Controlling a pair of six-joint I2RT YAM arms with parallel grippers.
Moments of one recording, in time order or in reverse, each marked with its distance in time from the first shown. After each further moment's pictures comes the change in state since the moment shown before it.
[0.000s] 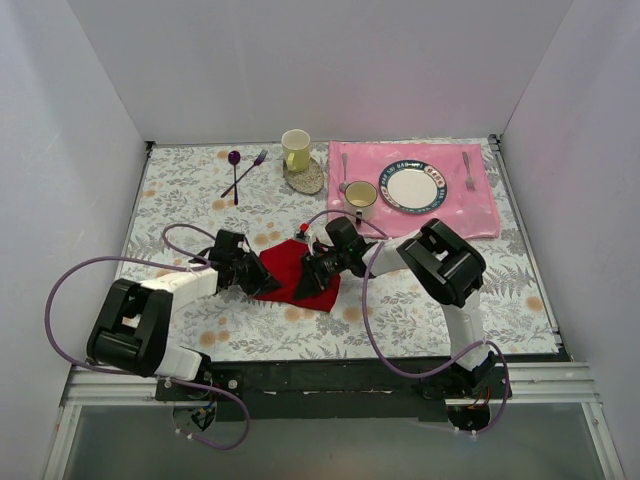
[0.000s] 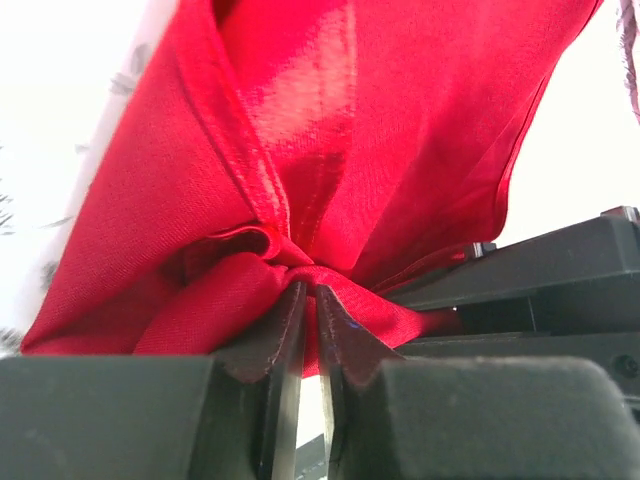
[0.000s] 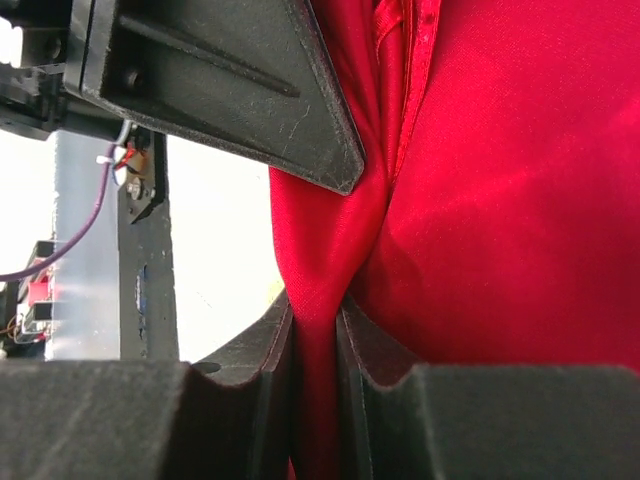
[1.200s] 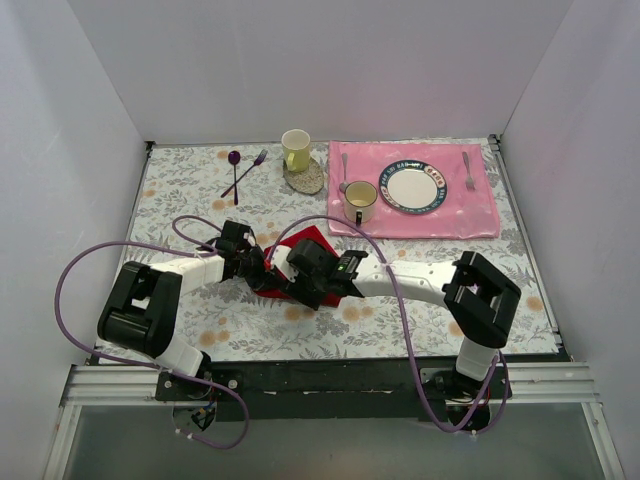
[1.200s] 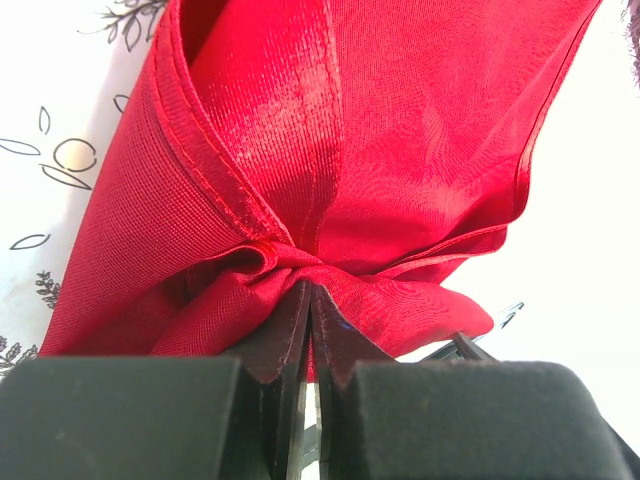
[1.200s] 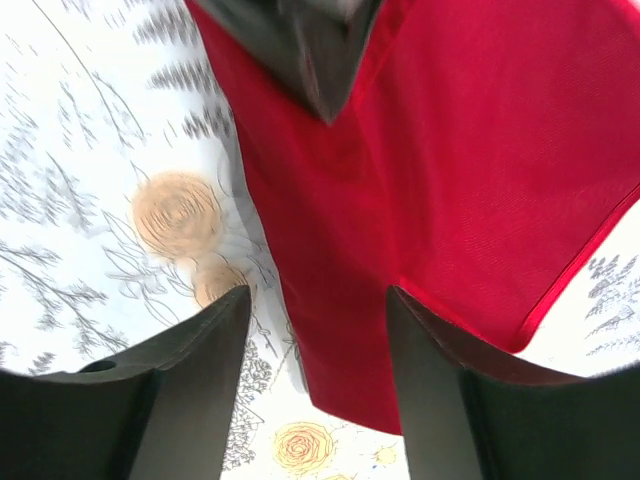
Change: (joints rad) left arm -0.002 0.127 0.109 -0.039 0.064 0.029; right arm 0.356 -0.330 0.186 -0.757 1.013 -0.471
